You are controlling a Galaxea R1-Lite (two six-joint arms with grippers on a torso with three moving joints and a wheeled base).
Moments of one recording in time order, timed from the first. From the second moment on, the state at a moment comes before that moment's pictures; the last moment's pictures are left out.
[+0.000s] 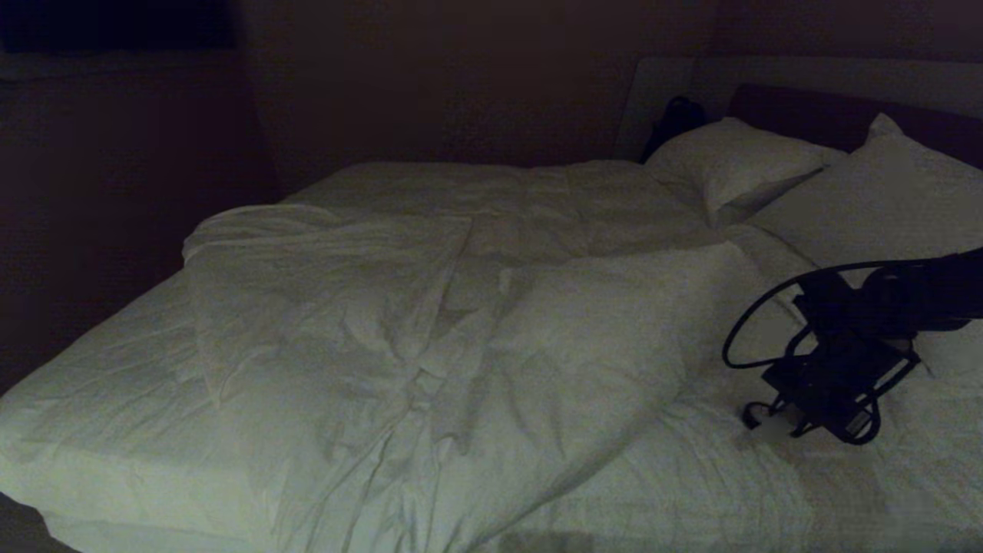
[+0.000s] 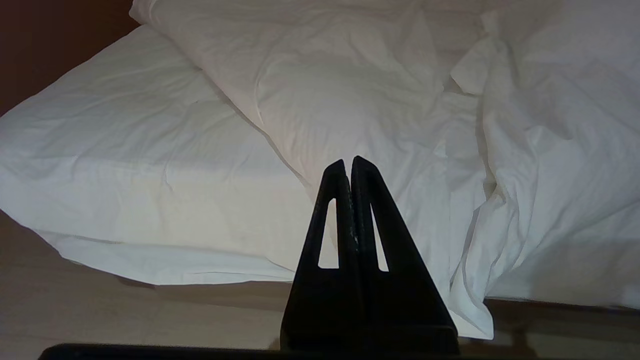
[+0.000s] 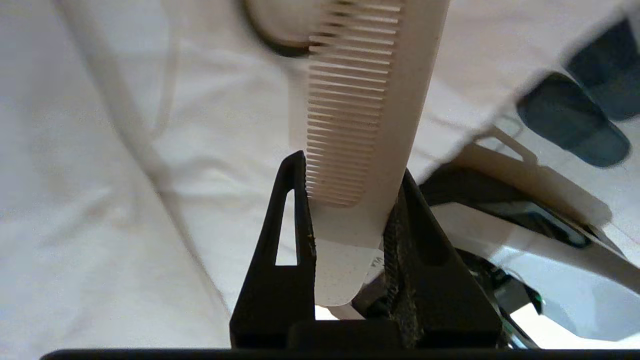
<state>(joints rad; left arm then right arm) 0.01 0.00 0.00 0.00 0.00 0.00 -0.08 2.03 -1.31 0.53 -0.04 0.97</state>
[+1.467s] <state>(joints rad) 0.01 0.00 0.00 0.00 0.00 0.00 -0.57 1.87 -0.84 0.16 -0.03 0.73</state>
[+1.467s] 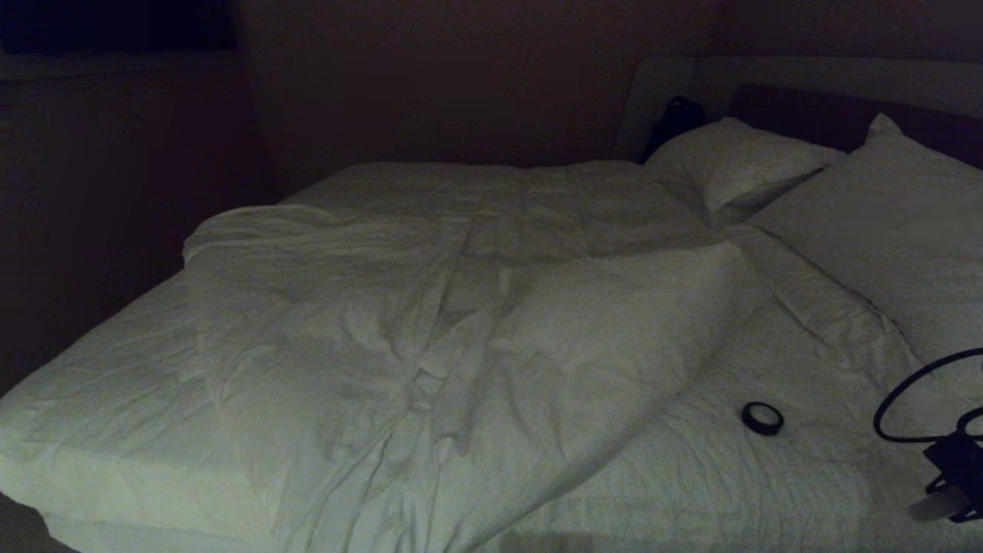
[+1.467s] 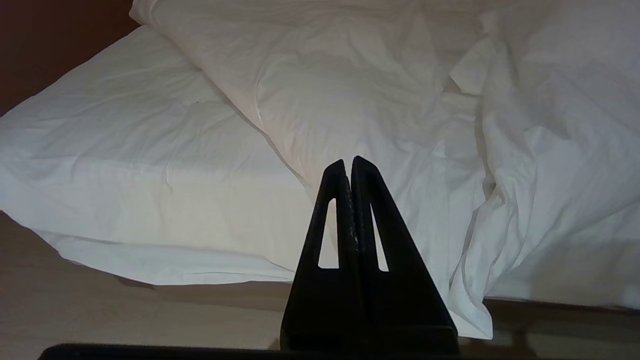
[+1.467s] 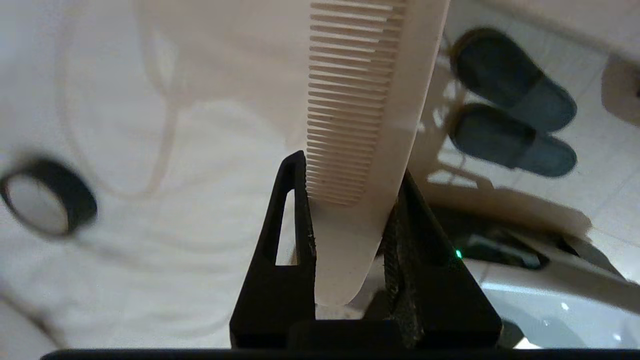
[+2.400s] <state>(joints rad) 0.01 0.00 0.00 0.00 0.00 0.00 -0.83 1.99 -0.84 0.06 0.00 0.65</state>
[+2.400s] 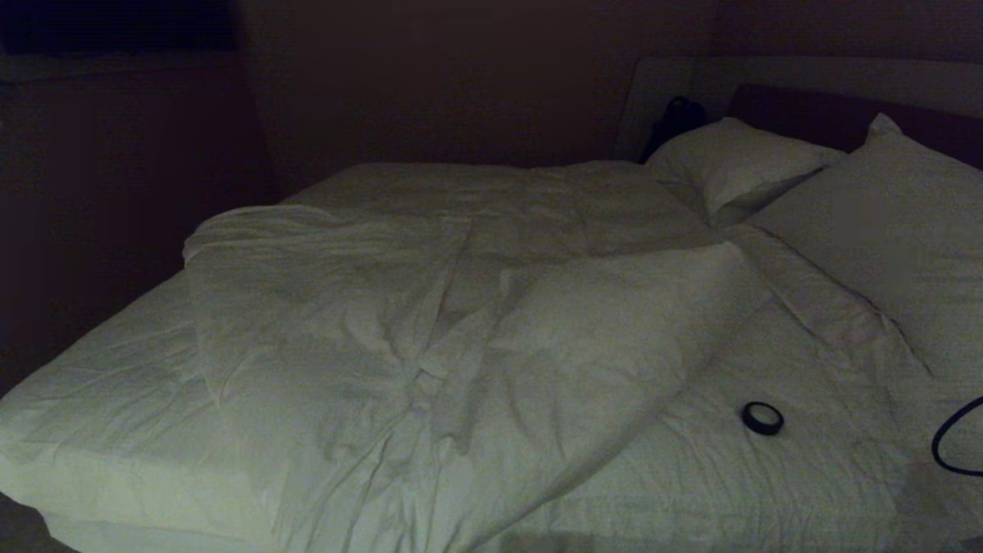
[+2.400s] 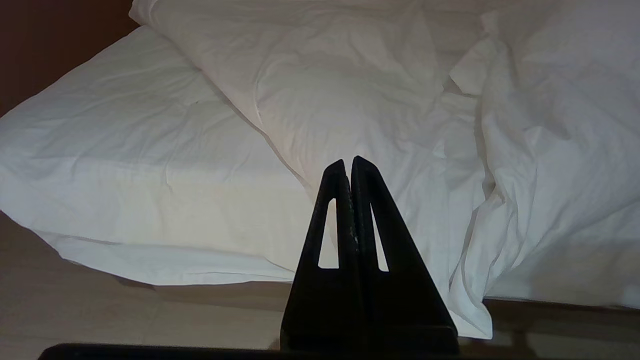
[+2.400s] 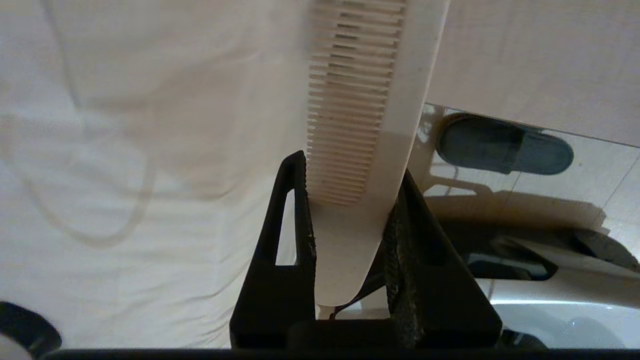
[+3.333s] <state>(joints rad) 0.01 0.00 0.00 0.00 0.00 0.00 -0.97 2.13 -0.90 0.02 0.01 0.63</state>
